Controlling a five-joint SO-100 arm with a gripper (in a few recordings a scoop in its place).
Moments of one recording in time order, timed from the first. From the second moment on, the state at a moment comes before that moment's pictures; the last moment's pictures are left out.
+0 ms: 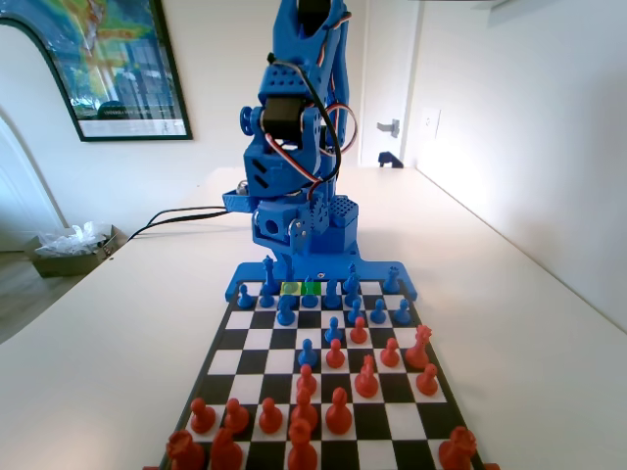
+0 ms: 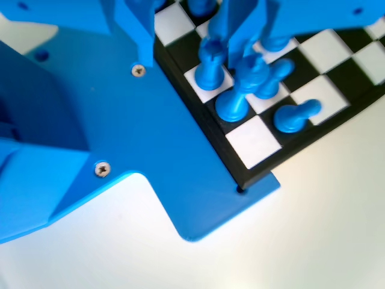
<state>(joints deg) 19.8 112.2 155.9 47.7 -167.1</state>
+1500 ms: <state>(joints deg) 17.8 105.7 156.9 37.9 -167.1</state>
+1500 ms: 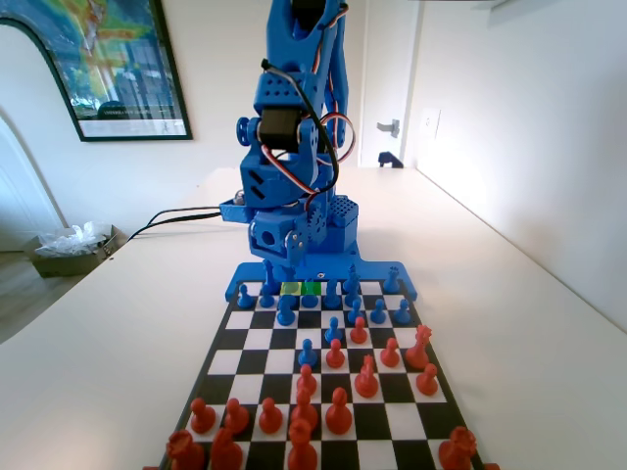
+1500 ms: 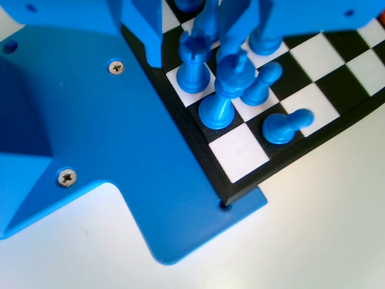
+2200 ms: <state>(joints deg) 17.4 104.0 155.2 42.4 -167.1</state>
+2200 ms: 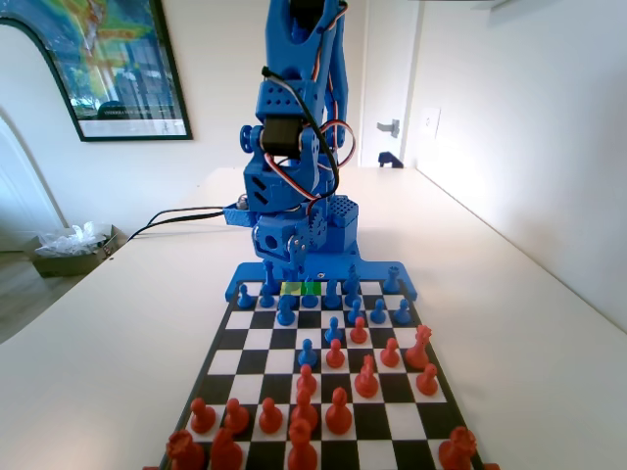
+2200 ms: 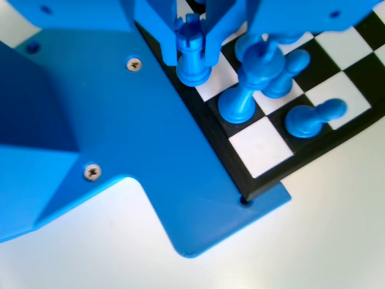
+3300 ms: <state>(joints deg) 5.4 103.9 150.6 48.4 -167.1</state>
